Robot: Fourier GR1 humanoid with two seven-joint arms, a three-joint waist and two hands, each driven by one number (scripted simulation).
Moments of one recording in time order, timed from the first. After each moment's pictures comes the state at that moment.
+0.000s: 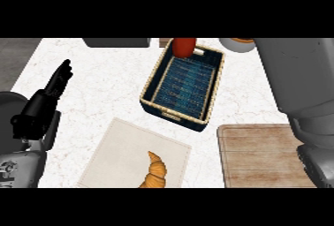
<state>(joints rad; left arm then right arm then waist) -0.22 0.24 0.12 -1.55 -0.18 -0.12 0.00 -1.40 -0.20 -0.07 -0.93 0.67 0.58 0.76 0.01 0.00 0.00</state>
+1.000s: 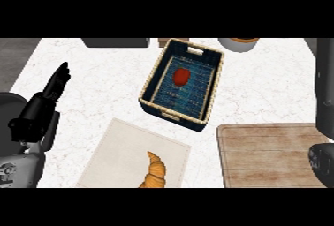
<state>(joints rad) -0.20 0.24 0.13 -1.54 -0.18 -0.13 -0.04 -1.34 -0.26 -0.38 -1.02 0.60 0.05 0.74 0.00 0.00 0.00</state>
